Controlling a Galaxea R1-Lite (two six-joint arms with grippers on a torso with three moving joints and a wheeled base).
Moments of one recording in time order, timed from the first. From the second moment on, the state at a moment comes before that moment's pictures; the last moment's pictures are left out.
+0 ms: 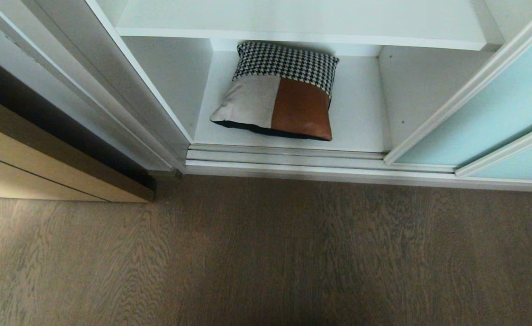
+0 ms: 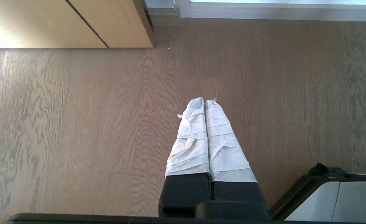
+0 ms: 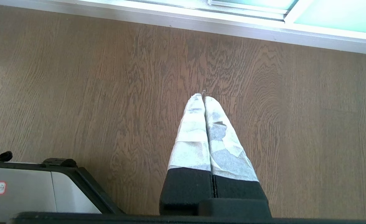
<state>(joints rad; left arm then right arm) 0.02 0.00 0.00 0.01 -0.02 0.05 0.00 0.00 0.00 0.00 -0.01 -0.01</state>
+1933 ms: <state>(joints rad) 0.02 0.00 0.00 0.00 0.00 0.02 0.00 0.00 0.00 0.00 -0.01 -0.01</state>
